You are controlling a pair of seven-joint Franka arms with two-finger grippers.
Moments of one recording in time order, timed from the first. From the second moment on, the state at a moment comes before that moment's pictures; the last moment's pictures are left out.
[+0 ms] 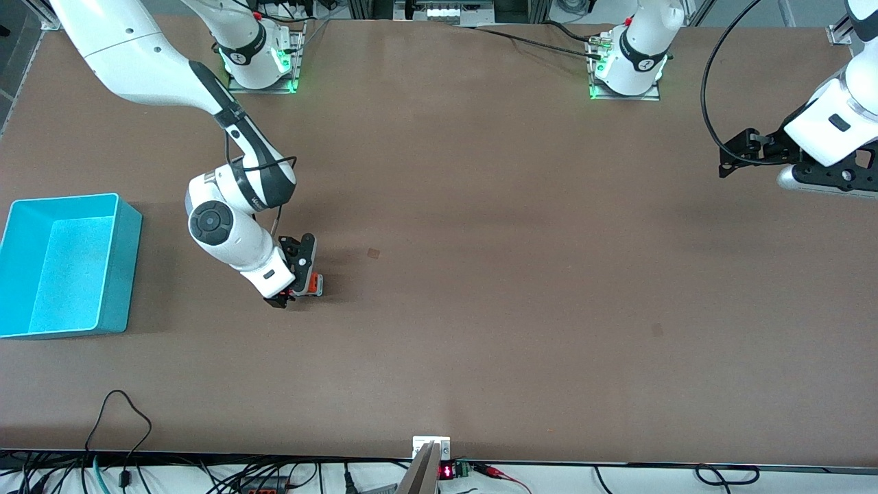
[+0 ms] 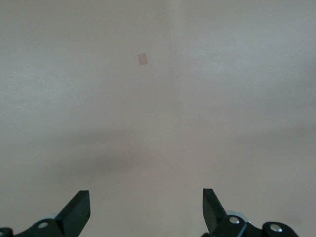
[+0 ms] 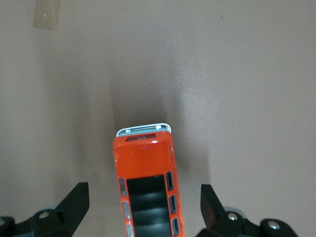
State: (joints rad) left arm 0.01 -0.02 -0.06 -1.68 0.00 1.62 0.06; right arm -0.02 0.64 0.34 -1.81 -0.26 2.45 -1.03
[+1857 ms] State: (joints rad) left arm 0.01 -0.02 -0.06 -1.65 0.00 1.62 0.05; right arm -0.13 0.38 0.00 -1.78 -0.02 2.24 -0.66
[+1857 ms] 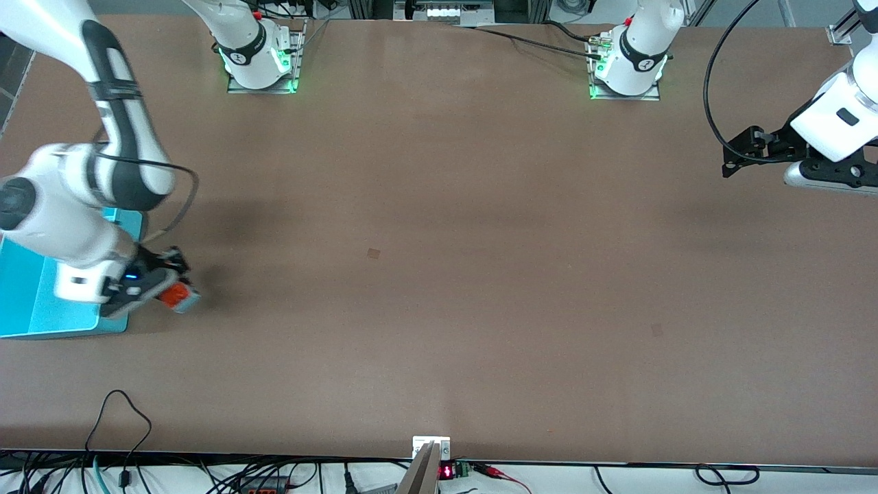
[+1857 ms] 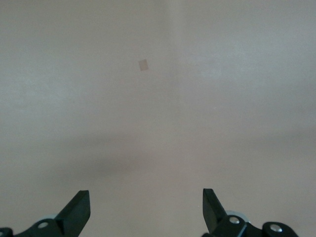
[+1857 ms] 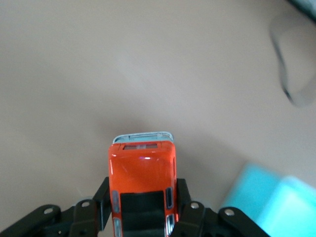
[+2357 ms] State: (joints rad) left arm 0.01 -0.02 -0.06 -1.65 0.00 1.62 0.05; right arm -0.27 0.37 -0.16 -1.81 0.01 2.19 -0.63
